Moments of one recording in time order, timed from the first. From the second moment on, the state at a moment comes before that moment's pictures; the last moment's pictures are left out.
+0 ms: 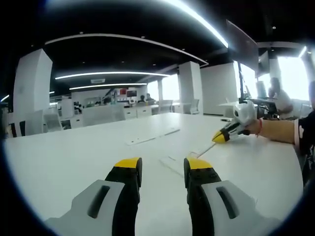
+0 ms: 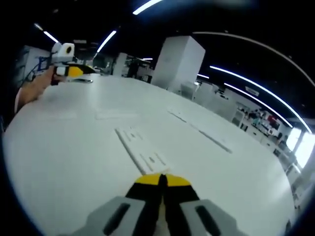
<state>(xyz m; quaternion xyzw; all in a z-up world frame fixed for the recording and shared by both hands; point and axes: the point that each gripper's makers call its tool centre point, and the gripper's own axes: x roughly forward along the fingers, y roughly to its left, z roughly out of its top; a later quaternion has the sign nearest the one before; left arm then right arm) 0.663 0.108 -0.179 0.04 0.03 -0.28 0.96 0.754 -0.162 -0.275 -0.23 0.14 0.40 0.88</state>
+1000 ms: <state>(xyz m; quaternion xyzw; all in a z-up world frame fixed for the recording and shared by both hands) 0.661 0.107 -0.178 0.04 0.03 -0.28 0.96 0.754 -0.160 -0.274 -0.23 0.14 0.40 0.88</state>
